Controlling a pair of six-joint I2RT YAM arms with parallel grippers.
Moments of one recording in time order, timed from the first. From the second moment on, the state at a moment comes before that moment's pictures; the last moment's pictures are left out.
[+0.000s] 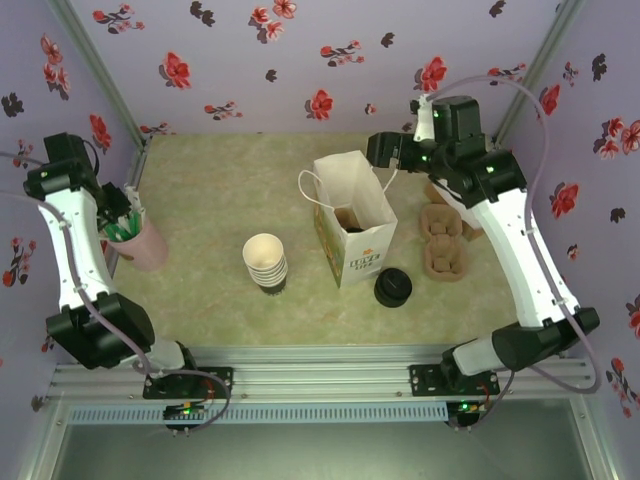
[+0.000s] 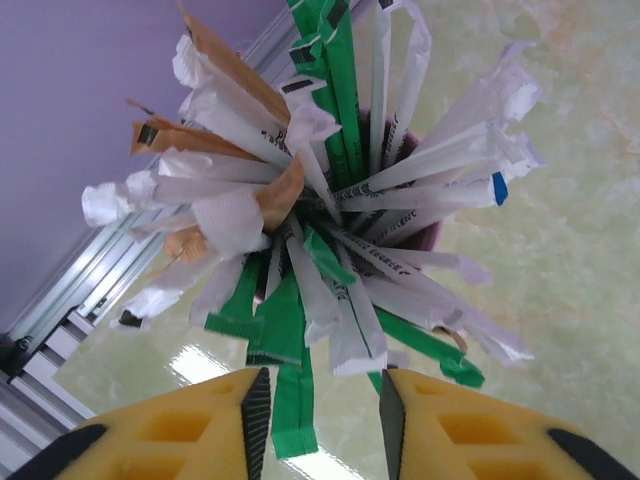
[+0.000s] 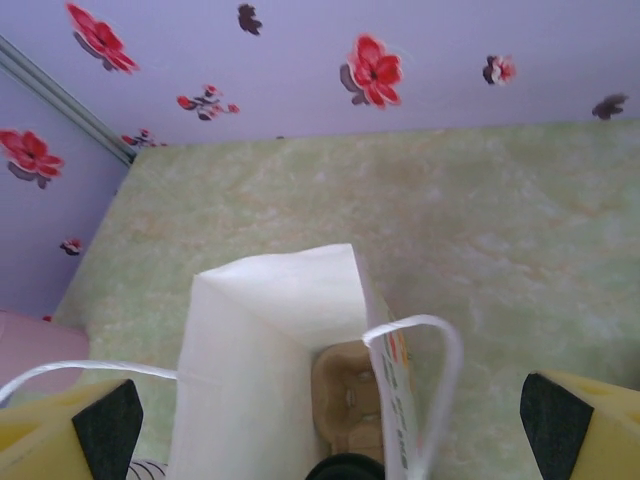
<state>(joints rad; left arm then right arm) 0.36 1.49 1.68 -1.33 -0.09 -0.30 0.38 1.43 1.79 -0.91 -0.15 0.34</state>
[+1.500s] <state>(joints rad) 0.20 1.58 1.70 -1.42 -0.27 -0.30 0.37 1.50 1.74 -0.89 -0.24 0.34</state>
